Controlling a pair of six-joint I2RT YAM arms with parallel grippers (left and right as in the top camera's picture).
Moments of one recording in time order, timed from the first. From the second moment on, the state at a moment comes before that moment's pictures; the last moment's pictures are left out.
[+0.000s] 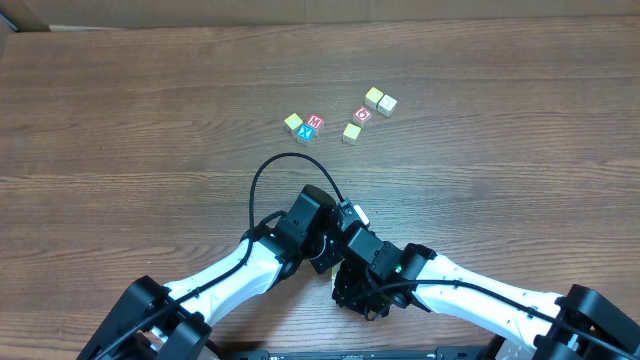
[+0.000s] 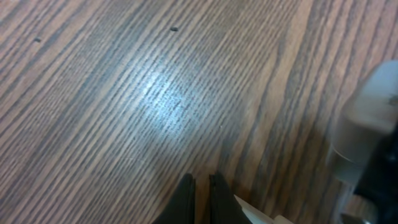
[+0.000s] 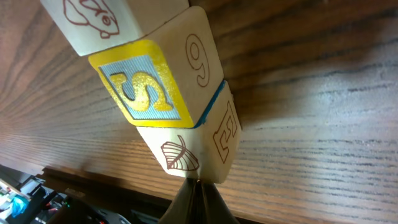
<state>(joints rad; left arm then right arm) -0.67 1.52 0.62 -0.11 0.23 0.27 0.95 1.50 0.70 -0.45 -0.39 1.32</state>
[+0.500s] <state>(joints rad) -0.67 1.52 0.62 -0.09 0.23 0.26 0.95 1.50 0.70 -0.44 -0.37 1.32</state>
